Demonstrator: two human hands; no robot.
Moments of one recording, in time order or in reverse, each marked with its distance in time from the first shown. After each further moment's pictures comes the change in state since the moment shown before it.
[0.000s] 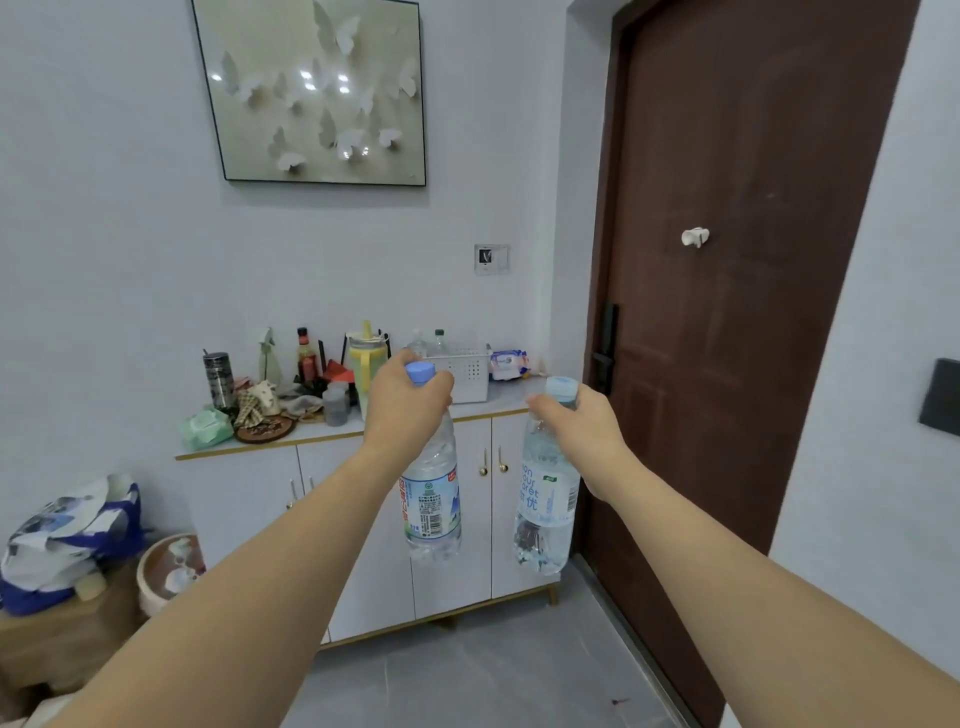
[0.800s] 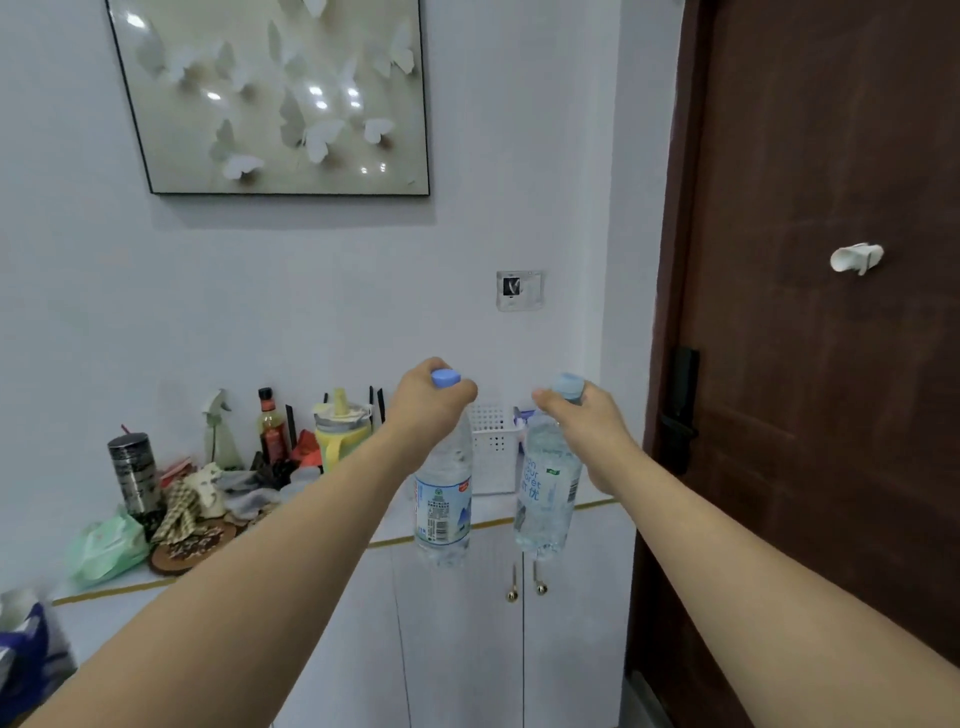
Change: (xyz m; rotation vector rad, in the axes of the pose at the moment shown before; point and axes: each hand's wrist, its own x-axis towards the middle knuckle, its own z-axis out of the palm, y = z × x) left_hand 0.362 -0.120 0.153 0.055 -0.143 -0.096; right_hand 0.411 0.089 0.077 0.081 -0.025 0.008
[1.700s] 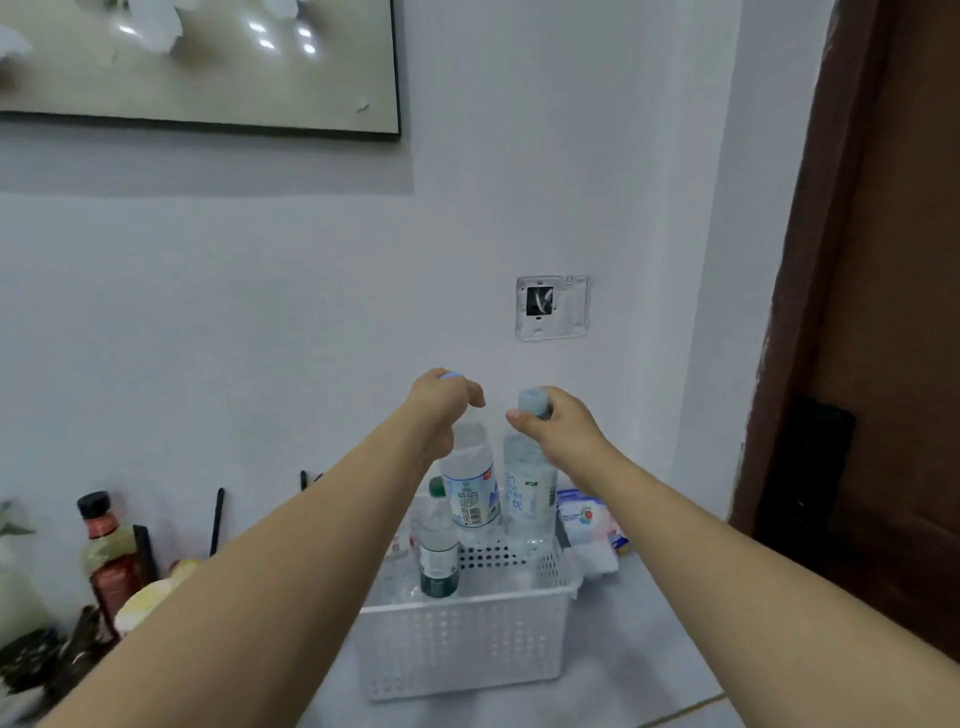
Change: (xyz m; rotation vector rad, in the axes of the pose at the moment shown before) left_hand 0.449 -0.139 0.107 -0.252 -0.140 -0.387; right_hand 0.431 0.138 0.110 -0.213 -0.092 -0.035
